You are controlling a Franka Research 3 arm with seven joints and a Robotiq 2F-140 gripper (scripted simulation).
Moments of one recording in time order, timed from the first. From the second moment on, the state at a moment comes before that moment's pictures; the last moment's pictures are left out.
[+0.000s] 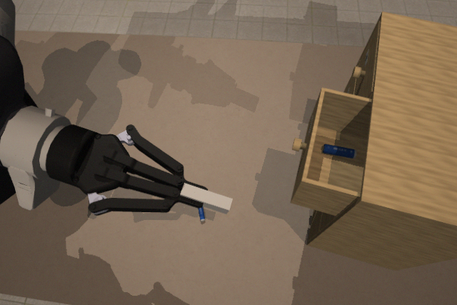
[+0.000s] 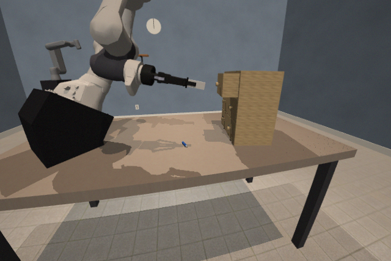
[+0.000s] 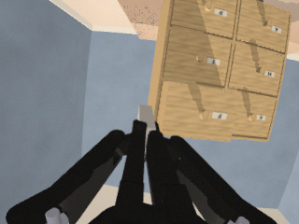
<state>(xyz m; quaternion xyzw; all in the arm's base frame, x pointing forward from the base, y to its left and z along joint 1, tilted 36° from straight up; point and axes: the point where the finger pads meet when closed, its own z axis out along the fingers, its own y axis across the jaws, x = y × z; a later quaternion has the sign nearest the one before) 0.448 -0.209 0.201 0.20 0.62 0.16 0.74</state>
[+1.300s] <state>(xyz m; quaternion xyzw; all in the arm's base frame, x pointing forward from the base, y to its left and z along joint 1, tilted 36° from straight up) 0.464 -0.155 0.246 0.20 0.60 0.18 0.76</state>
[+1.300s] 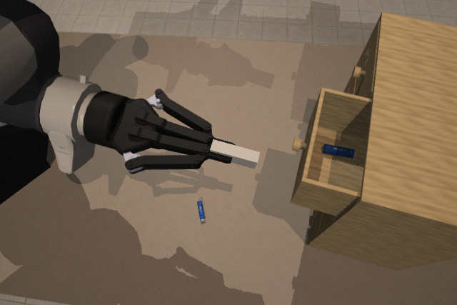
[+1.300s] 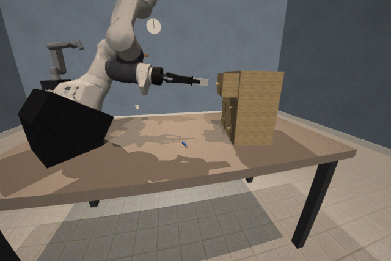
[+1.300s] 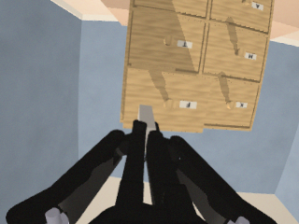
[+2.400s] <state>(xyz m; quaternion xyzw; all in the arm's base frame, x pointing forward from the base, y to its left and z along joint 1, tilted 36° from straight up) 0.468 -0.137 0.259 0.22 0.60 0.18 0.75</state>
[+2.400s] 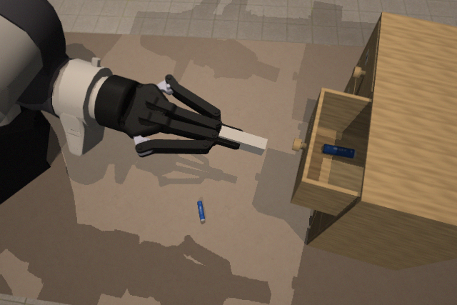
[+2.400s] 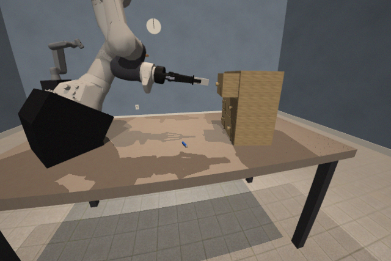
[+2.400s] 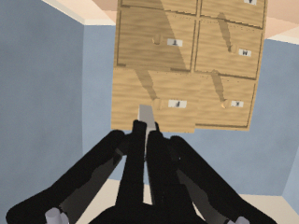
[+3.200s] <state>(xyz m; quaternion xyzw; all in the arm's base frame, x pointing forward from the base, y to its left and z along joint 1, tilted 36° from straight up) 0.470 -0.124 0.263 0.21 0.61 0.18 0.74</state>
